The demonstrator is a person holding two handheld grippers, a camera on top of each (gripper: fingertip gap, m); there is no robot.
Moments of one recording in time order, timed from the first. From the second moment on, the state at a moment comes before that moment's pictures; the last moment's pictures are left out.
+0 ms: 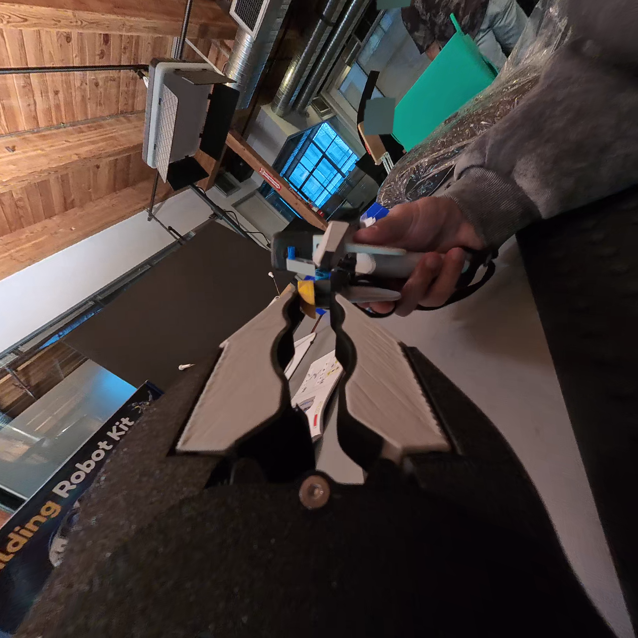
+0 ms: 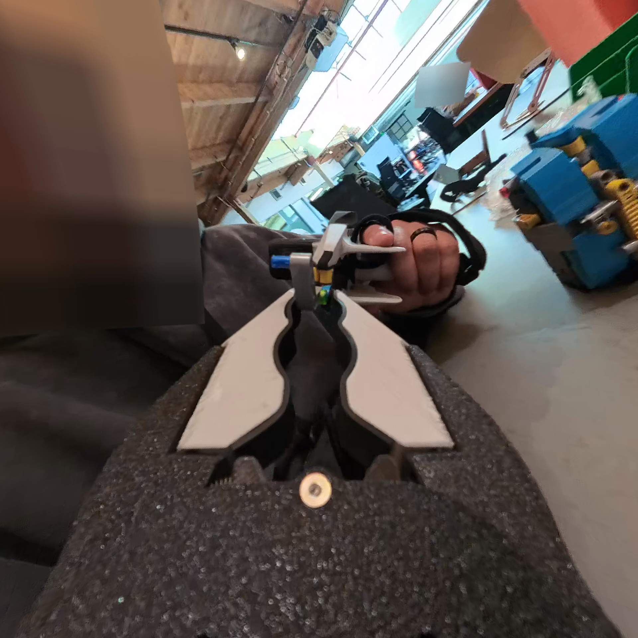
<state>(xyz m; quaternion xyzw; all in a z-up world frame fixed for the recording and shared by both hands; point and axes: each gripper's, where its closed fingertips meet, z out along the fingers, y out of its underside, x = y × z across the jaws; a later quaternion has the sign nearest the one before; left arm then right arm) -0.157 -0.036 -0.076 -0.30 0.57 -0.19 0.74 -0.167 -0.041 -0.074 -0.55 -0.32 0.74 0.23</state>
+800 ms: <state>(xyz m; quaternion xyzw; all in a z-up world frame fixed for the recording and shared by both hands) -0.152 0.042 -0.179 -0.50 0.66 0.04 0.56 -0.163 0.025 -0.166 -0.77 -0.40 0.32 0.39</state>
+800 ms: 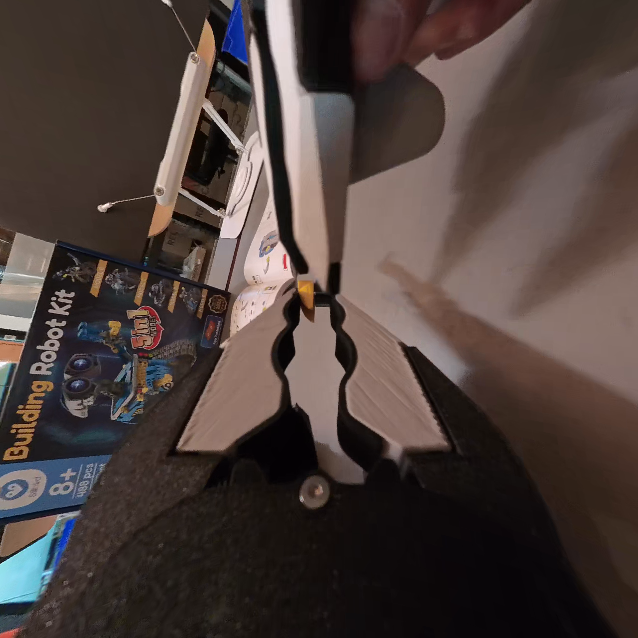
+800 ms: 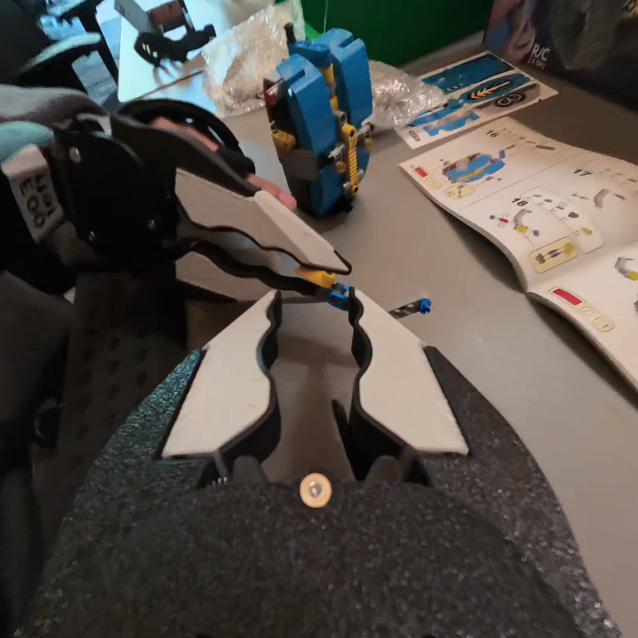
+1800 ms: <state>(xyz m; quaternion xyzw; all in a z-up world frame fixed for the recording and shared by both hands) -0.148 0.030 -0.178 -0.47 0.67 0.03 0.57 -0.137 0.037 -0.185 -0.80 -0.31 0.41 0.31</state>
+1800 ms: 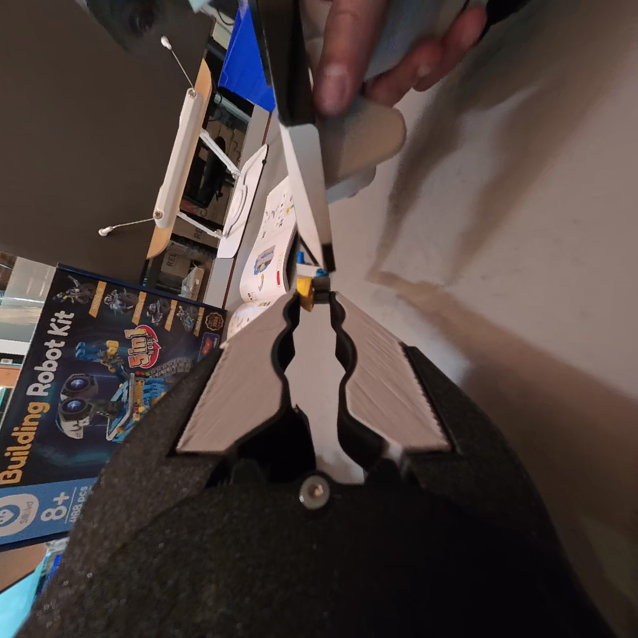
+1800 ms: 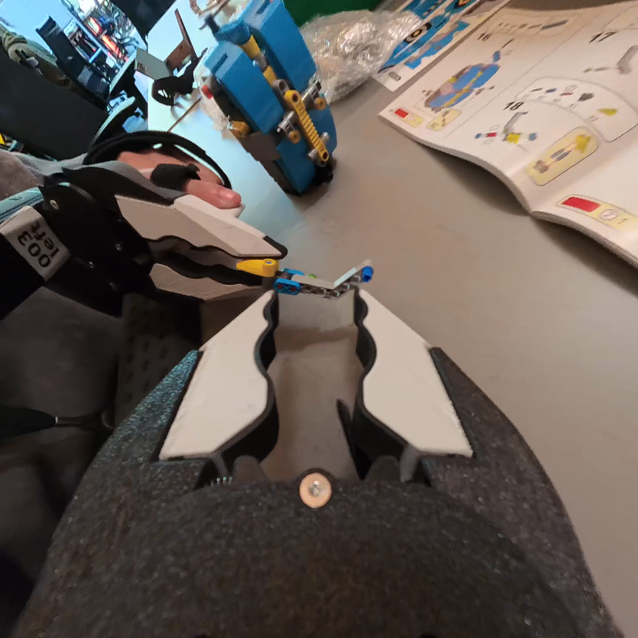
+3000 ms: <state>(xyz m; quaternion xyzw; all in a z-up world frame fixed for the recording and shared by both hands) -0.147 0.022 -0.198 -0.47 0.70 0.04 0.54 -0.147 0.027 -0.194 -0.79 -0.30 0.47 0.25</state>
